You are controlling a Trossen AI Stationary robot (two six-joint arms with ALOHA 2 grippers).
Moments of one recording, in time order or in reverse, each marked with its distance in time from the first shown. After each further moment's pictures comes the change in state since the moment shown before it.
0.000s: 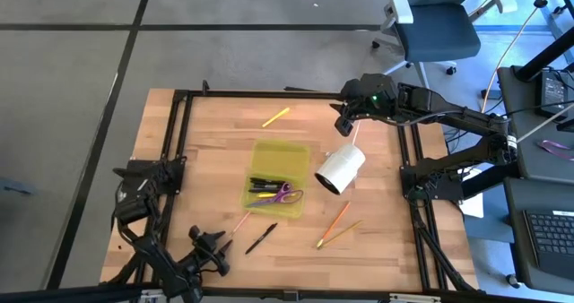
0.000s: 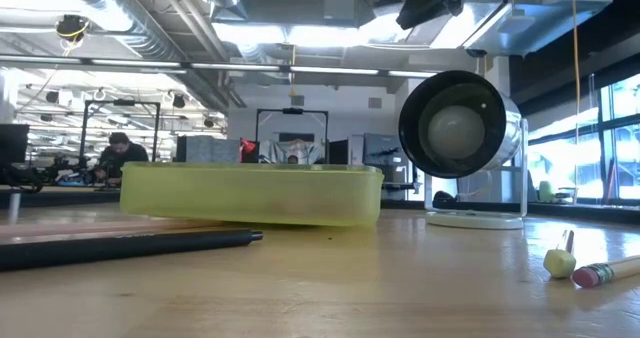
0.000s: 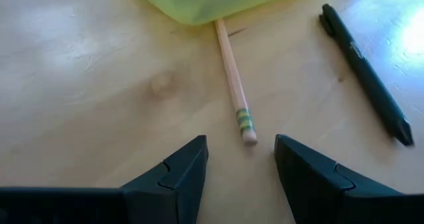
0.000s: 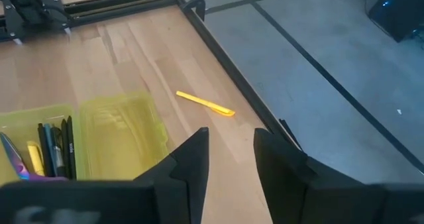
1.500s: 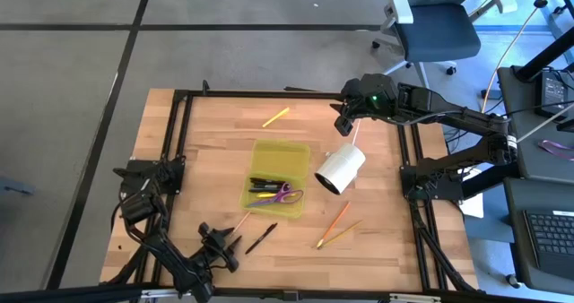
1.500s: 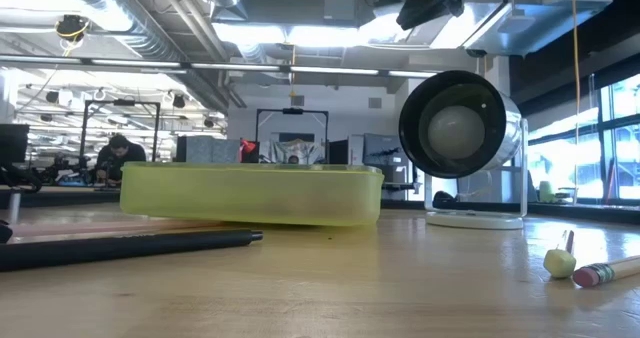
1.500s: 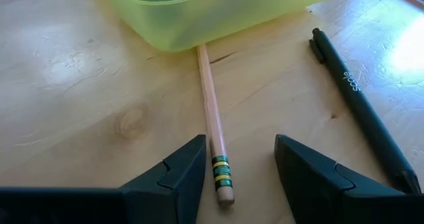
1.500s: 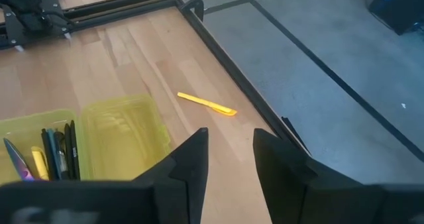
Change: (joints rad) left arm 0.055 0.015 -0.005 0.097 -0.076 0.087; right arm 0.000 0.000 0.000 -0.002 -0.001 0.037
